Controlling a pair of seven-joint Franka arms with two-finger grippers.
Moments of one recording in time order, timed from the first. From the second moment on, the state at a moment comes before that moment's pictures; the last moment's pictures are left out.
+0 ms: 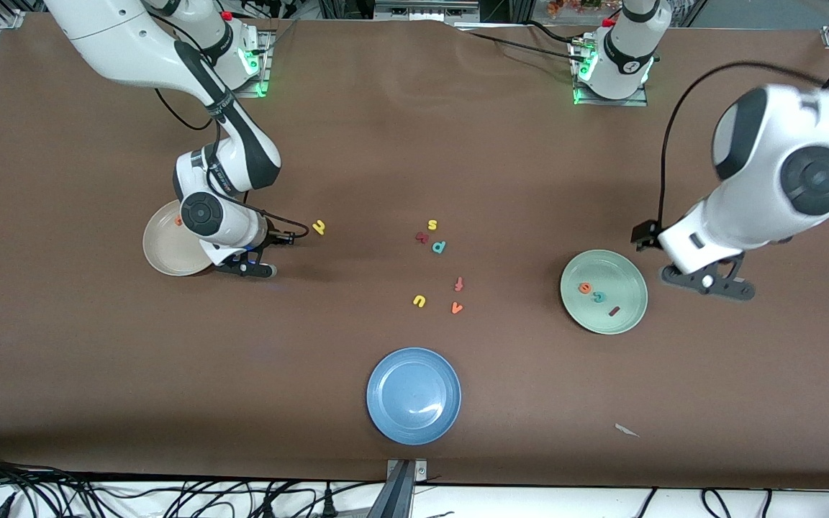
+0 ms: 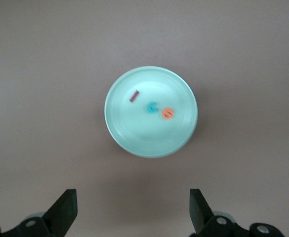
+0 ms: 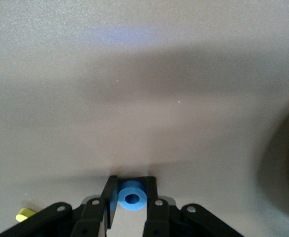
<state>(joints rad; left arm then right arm) -0.12 0.25 -0.03 -1.59 0.03 1.68 0.01 0.10 0.51 0.24 -2.07 -0.03 2.36 0.47</state>
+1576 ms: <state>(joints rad) -0.06 0.04 0.00 -1.59 0.02 1.55 -0.08 0.10 0.45 -0.01 -1.97 -0.02 2.05 0.15</state>
